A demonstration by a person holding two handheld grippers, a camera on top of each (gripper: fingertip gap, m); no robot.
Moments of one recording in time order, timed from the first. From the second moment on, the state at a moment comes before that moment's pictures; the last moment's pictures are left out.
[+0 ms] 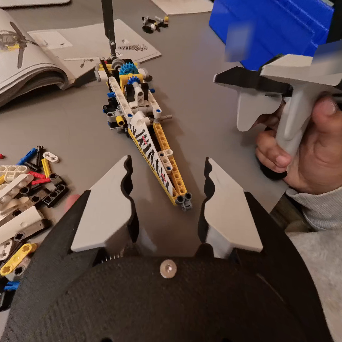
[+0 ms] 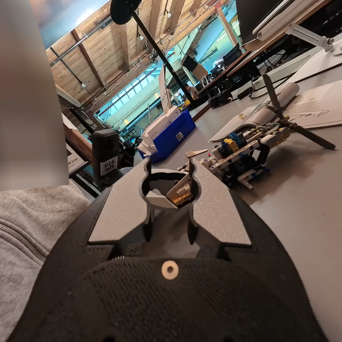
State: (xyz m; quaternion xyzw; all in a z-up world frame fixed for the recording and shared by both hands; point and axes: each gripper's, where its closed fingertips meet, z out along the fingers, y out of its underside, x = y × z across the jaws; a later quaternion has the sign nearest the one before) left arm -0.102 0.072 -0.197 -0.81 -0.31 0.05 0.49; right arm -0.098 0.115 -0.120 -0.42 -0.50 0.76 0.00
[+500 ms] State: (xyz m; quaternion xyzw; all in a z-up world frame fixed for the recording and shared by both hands) left arm -0.107 0.064 -0.213 -0.82 -0.36 0.04 0.44; right arm -0.093 0.120 -0.115 -0.41 -0.47 0.78 -0.01
